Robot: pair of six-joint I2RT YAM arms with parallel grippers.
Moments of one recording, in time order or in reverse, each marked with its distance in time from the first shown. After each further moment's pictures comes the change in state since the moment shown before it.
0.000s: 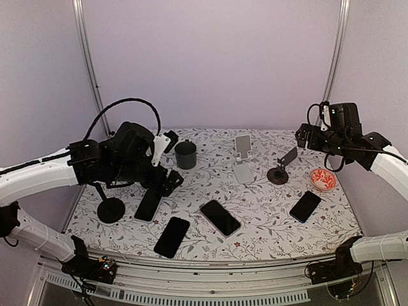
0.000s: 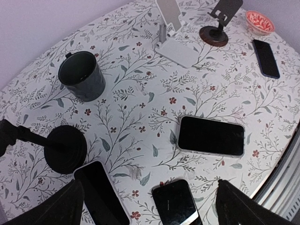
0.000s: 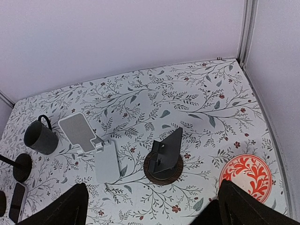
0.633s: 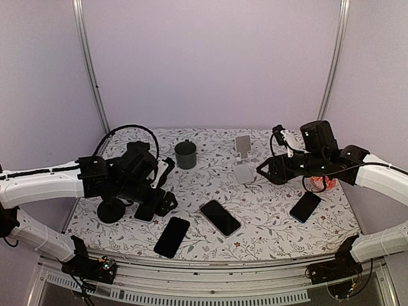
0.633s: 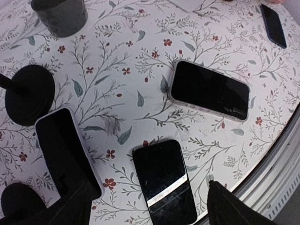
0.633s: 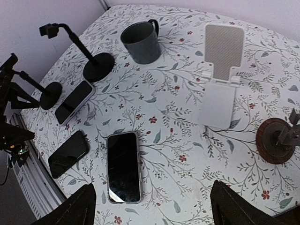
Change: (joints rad) left arm 0.000 -0.007 -0.184 -0.017 0.116 -0.173; right arm 0.269 0.062 -0.127 0.101 -0.401 -0.127
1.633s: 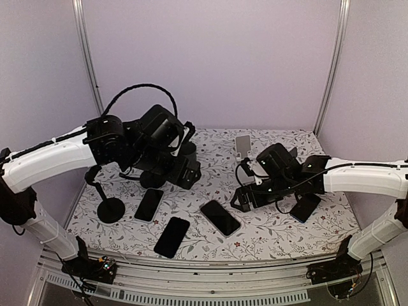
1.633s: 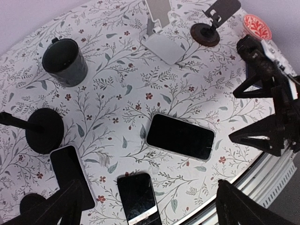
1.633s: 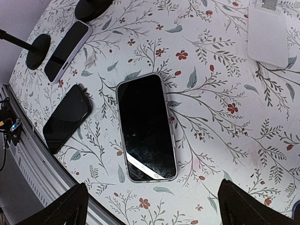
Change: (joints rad) left arm -0.113 0.239 0.561 -0.282 -0.143 -0.095; right arm 0.253 0.246 0.028 -0.049 0.064 0.226
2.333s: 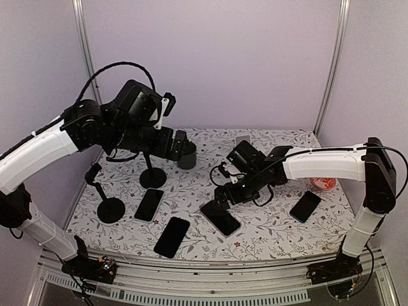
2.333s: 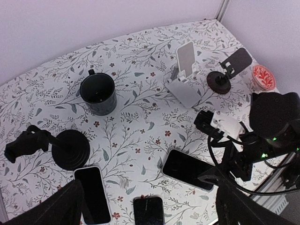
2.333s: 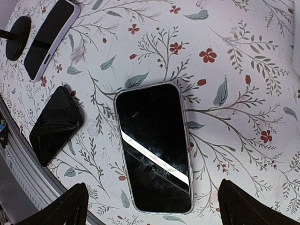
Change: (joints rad) left arm 0.086 -0.060 0.101 -0.002 -0.094 0.008; right arm 0.000 0.362 0.290 -0.105 -0.061 -0.035
